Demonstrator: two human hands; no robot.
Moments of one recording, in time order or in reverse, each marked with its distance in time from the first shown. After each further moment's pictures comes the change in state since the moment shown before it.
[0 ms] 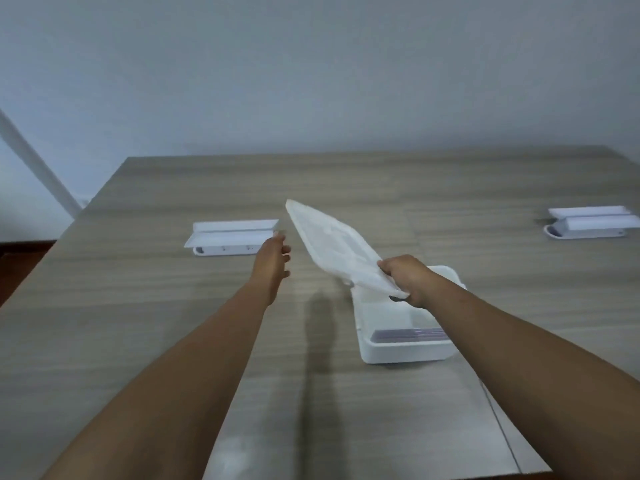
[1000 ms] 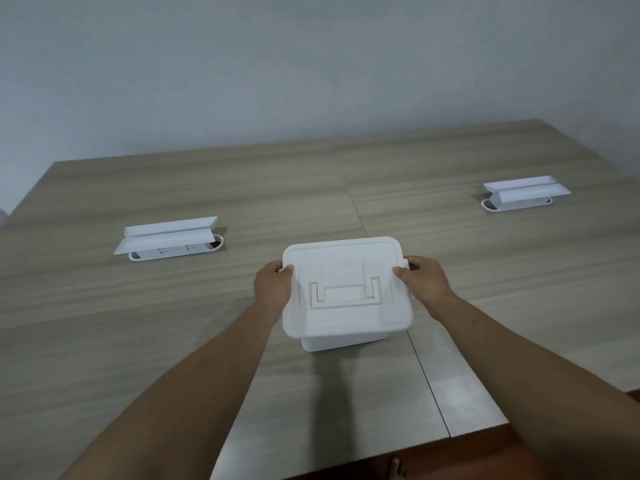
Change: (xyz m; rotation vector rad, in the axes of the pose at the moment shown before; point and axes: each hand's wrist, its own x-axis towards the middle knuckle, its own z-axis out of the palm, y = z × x) left_hand -0.017 -0.067 0.139 0.347 0.054 0.034; right_hand 0.006 0.095 -0.154 -0.041 0.306 -0.241
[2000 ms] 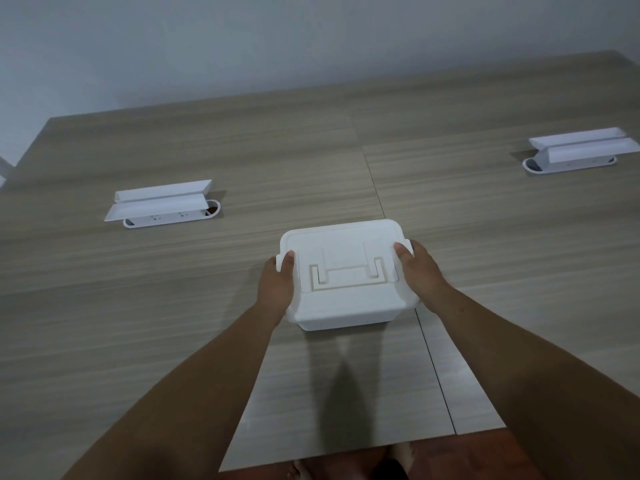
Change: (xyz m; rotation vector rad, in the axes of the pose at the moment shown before) left_hand 0.012 -0.051 0.041 -0.015 0.002 -0.141; right_hand 0.054 0.051 0.032 -0.036 -0.127 0.148
